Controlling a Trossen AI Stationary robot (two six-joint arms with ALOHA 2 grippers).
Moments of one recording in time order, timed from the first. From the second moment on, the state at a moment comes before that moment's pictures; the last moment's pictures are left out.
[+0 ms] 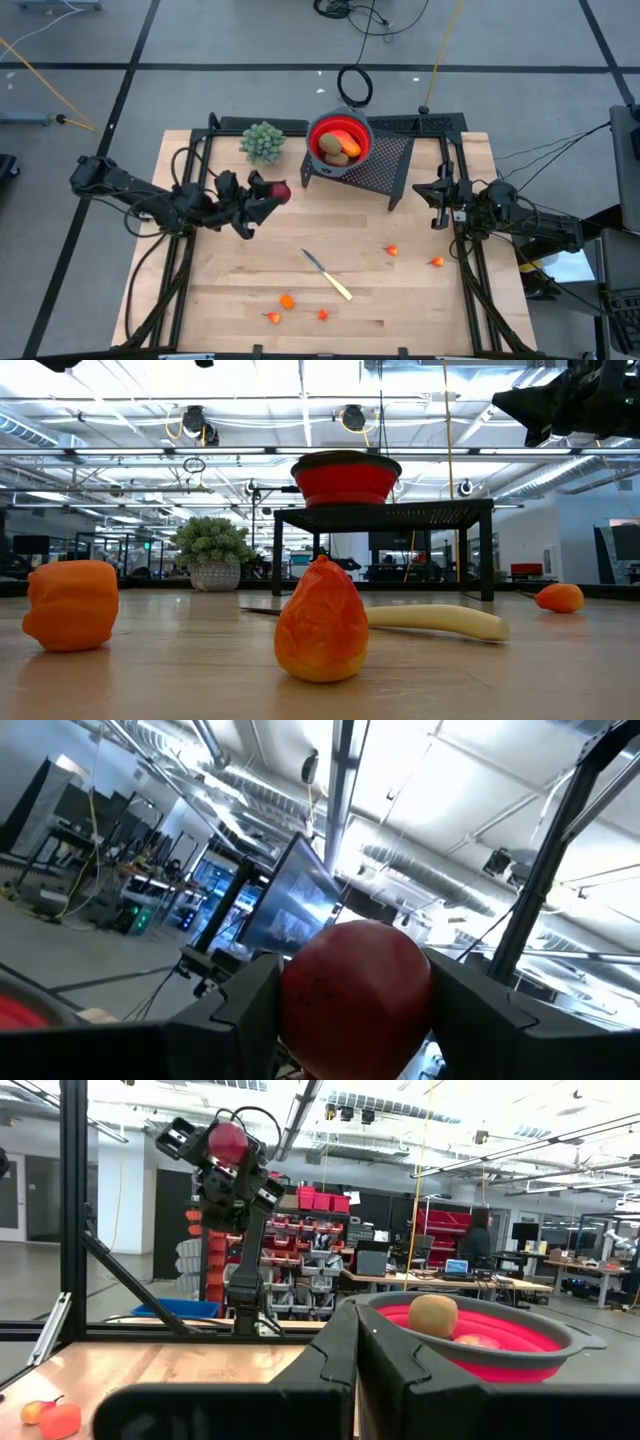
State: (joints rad) left arm -0.26 1.13 0.61 1.03 -0.38 -0.32; right arm -0.19 0.03 0.12 0.18 -0.03 -0.08
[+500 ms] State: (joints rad) left arm -0.25 1.13 0.61 1.05 -0.65 -0.47; right arm -0.19 0.03 0.12 0.19 -0.03 -0.07
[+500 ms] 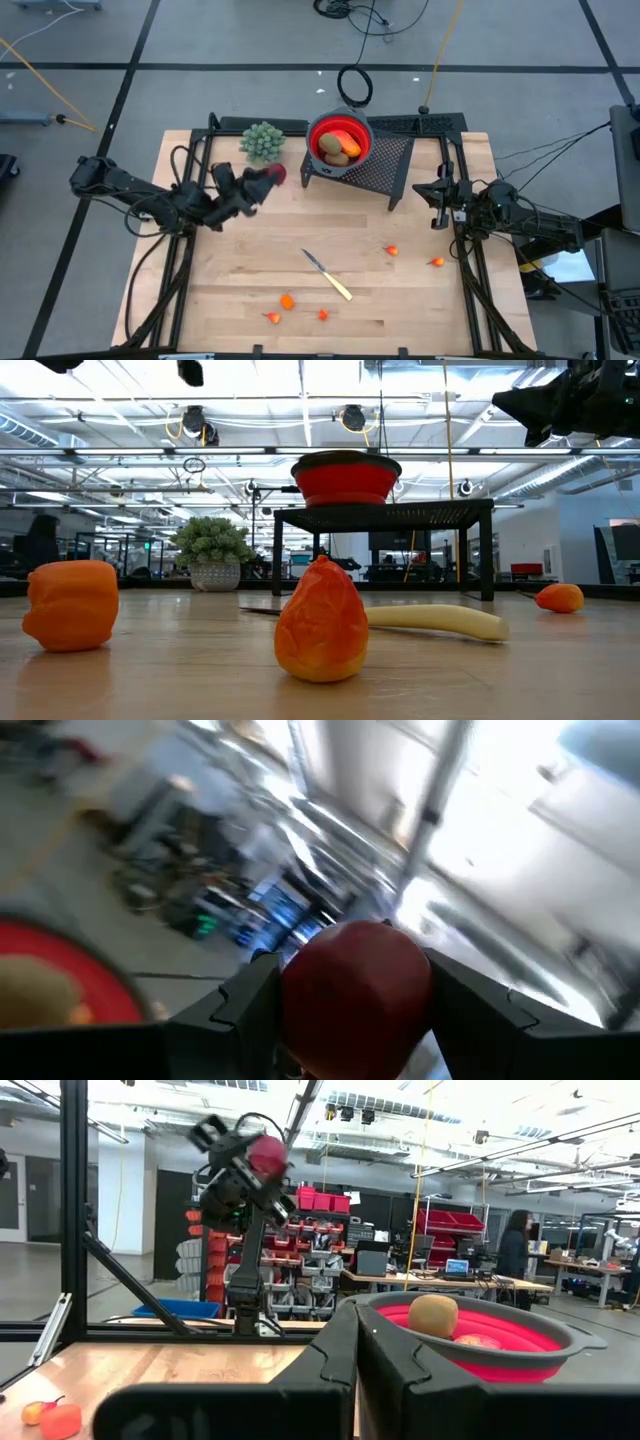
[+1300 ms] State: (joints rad) left arm -0.25 1.13 0.61 1.05 -1.05 -0.95; right arm -0.19 0.03 0.12 0.19 -0.03 -0.08
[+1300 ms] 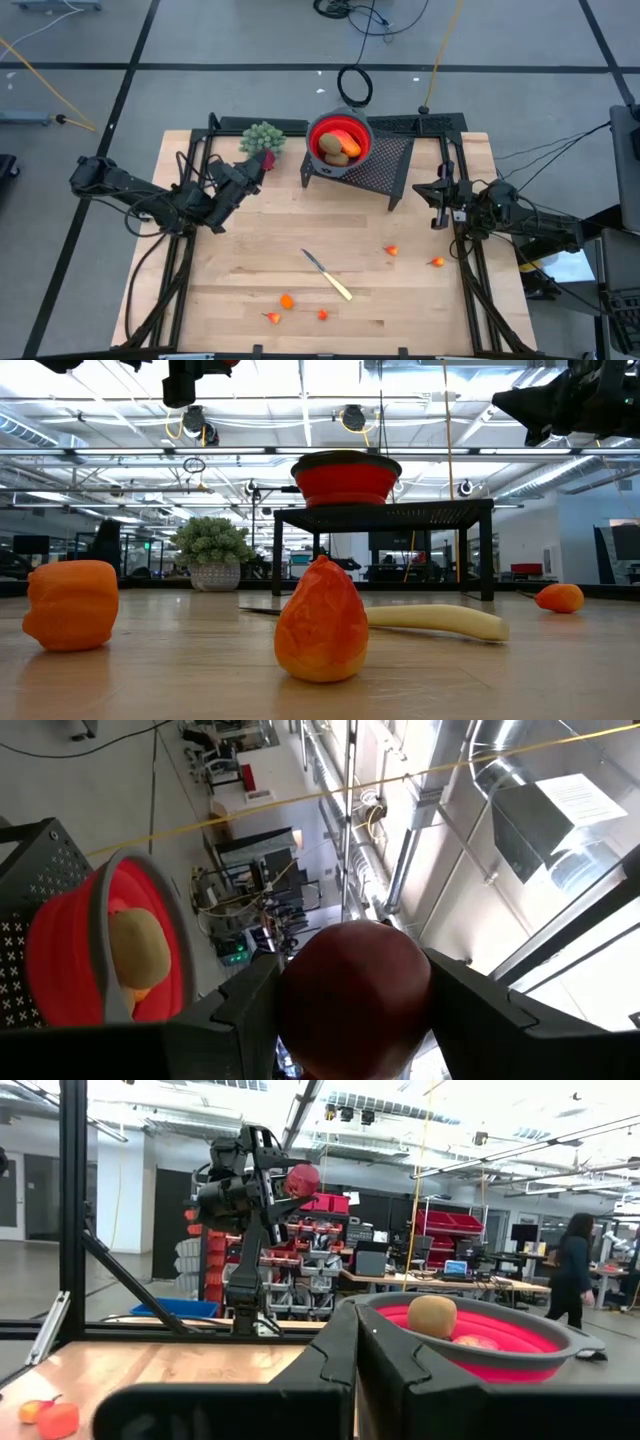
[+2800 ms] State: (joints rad) left arm -0.18 1.25 0.62 0.93 -0.81 -0.80; right arm -0.19 0.03 0.12 0.19 0.00 -0.20
